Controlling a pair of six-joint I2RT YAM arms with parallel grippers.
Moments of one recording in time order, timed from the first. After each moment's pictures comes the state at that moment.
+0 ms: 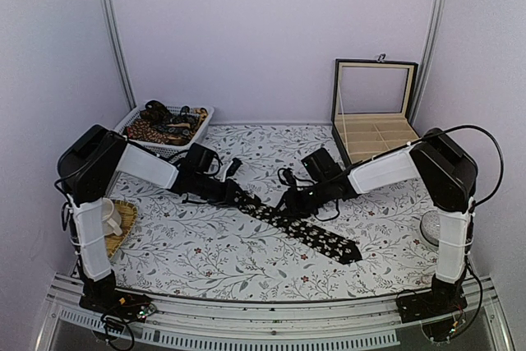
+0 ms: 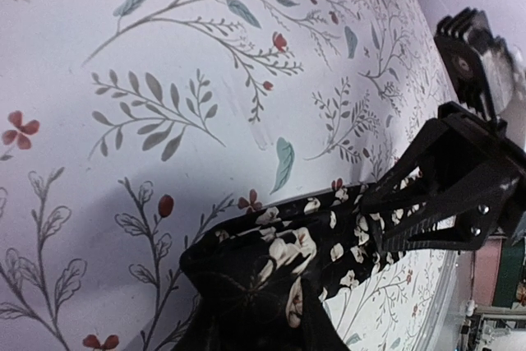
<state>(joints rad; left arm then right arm) -0.54 2.00 1.03 0.13 0.60 -0.41 0.74 2.03 1.16 -0.05 -0.47 0.62</state>
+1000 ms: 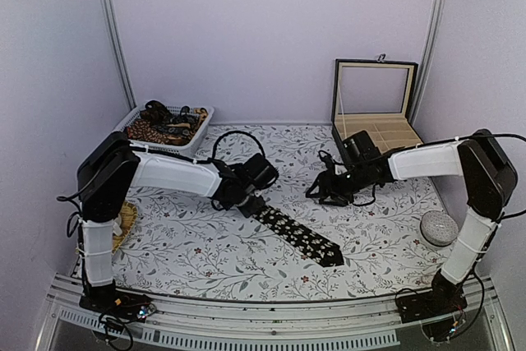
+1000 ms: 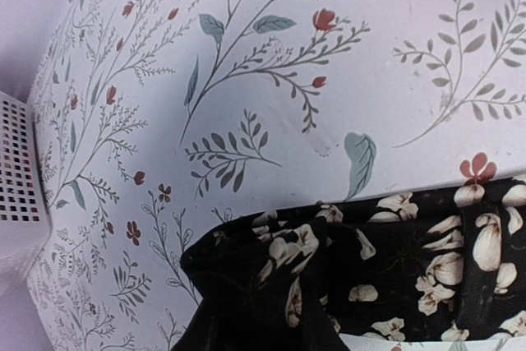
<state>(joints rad) -0.93 2.05 1.35 -0.38 -0.49 0.05 0.55 1.77 1.03 -0.20 -0.50 0.64</state>
